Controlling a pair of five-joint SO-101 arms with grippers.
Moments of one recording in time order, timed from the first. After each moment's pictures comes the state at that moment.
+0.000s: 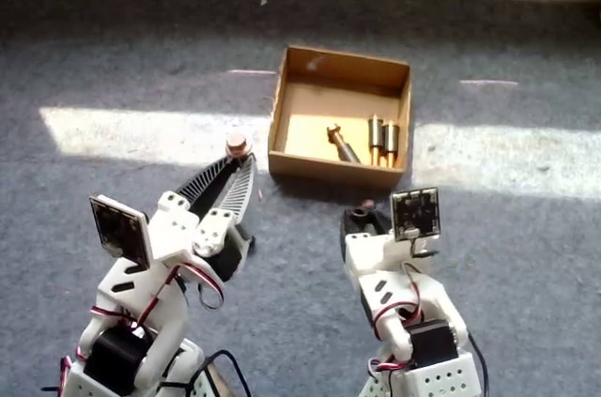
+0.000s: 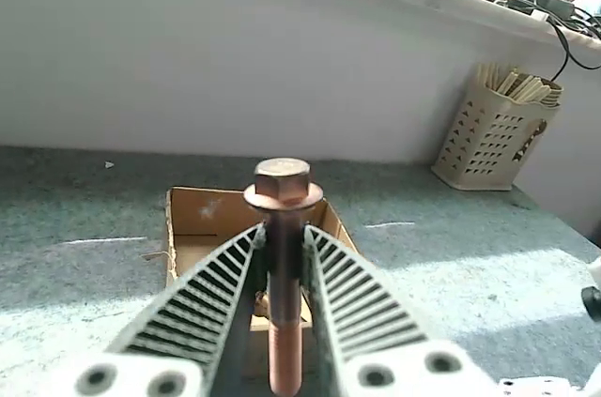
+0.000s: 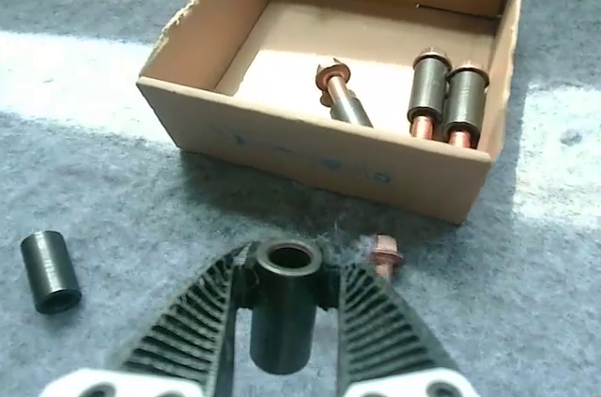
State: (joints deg) left arm 22.0 -103.8 75.5 39.3 21.1; right arm -22.2 -104.5 95.7 46.8 -3.1
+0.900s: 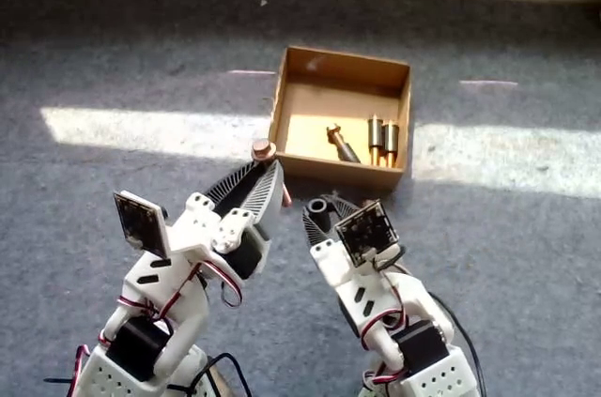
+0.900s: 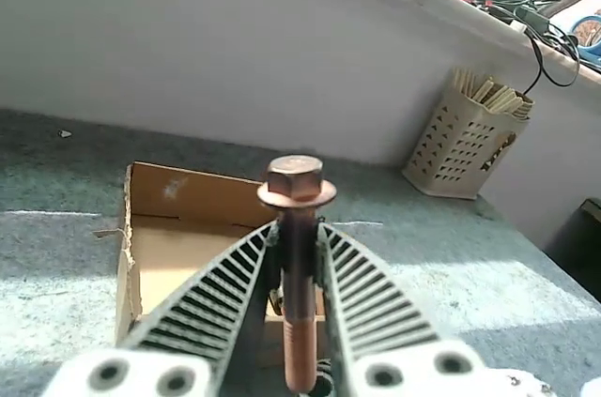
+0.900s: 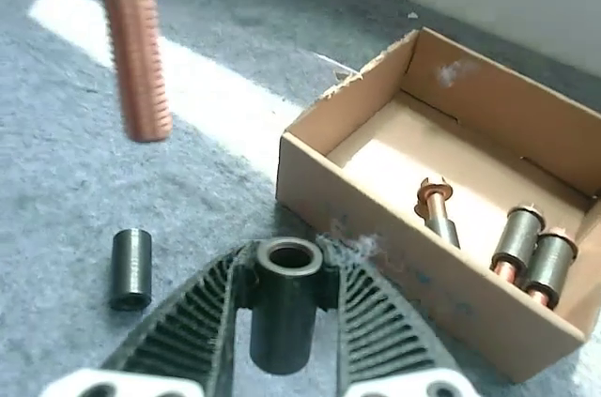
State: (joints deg) left arm 26.5 -103.8 84.3 28.4 29.0; right arm -33.2 -104.5 95.7 35.3 10.6
